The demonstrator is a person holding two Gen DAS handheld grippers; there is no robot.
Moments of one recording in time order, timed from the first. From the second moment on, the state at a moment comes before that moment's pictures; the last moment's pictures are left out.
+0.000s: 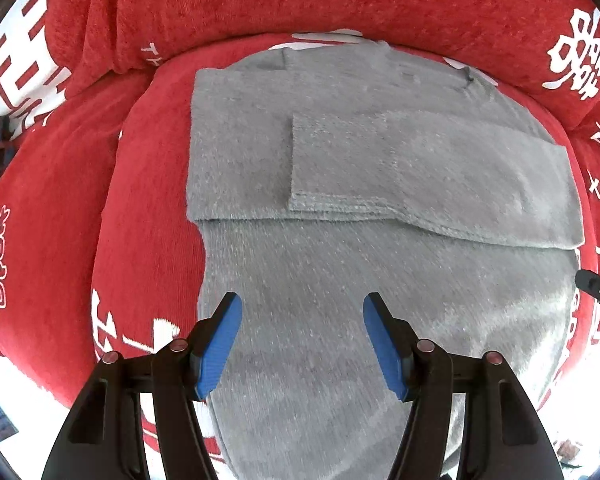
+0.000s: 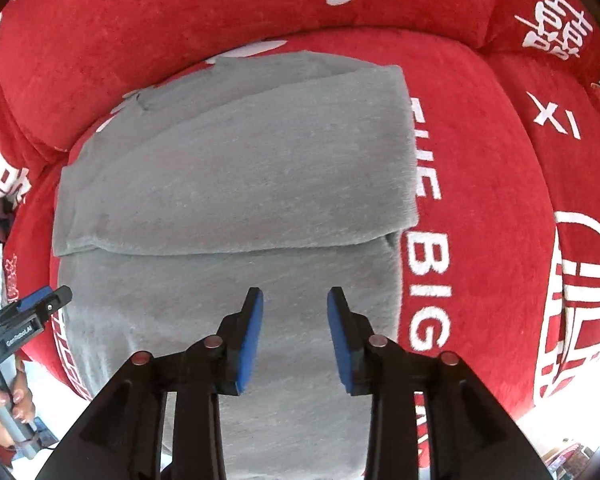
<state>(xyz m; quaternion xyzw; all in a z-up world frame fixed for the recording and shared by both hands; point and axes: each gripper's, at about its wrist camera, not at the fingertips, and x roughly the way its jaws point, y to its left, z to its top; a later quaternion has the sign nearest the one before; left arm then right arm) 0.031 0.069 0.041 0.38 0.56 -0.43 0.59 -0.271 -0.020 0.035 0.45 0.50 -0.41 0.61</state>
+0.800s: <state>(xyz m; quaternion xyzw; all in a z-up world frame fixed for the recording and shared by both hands) 0.044 0.106 0.052 0.40 0.54 -0.44 0.59 -0.231 0.028 0.055 0.40 0.52 -0.44 0.61</state>
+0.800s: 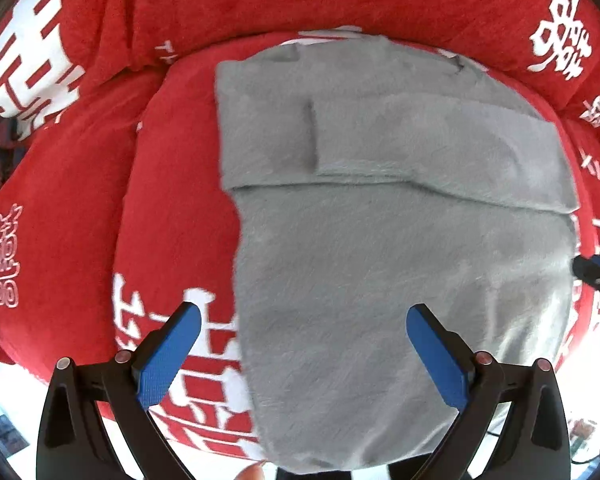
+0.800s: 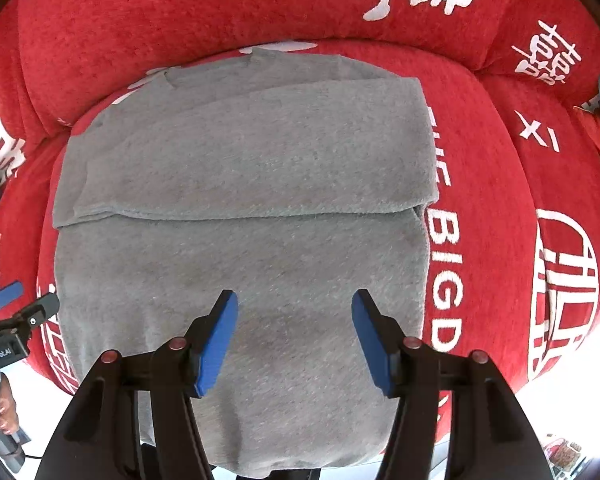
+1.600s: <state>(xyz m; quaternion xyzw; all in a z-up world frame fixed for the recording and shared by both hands) 0.029 0.226 0.003 0.37 0.62 -0.45 0.52 -0.358 0.122 0.004 0.54 0.47 -0.40 0.57</state>
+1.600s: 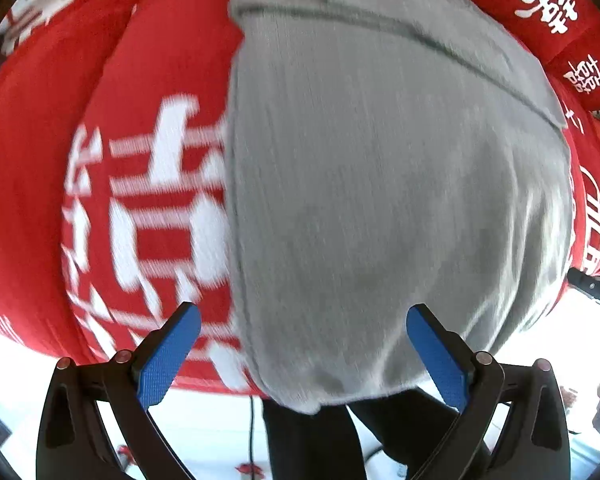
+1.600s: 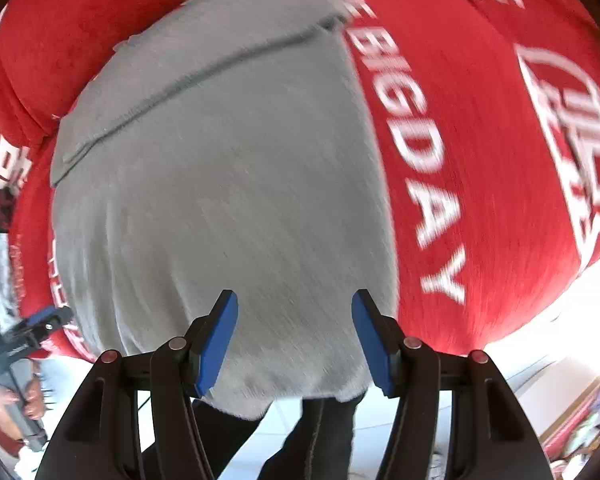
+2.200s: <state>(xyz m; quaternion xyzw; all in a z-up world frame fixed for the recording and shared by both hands) 0.022 0.312 -0.055 0.30 0.70 -0.39 0.52 -0.404 0.193 -0.102 0.65 0.44 -0.26 0.56</state>
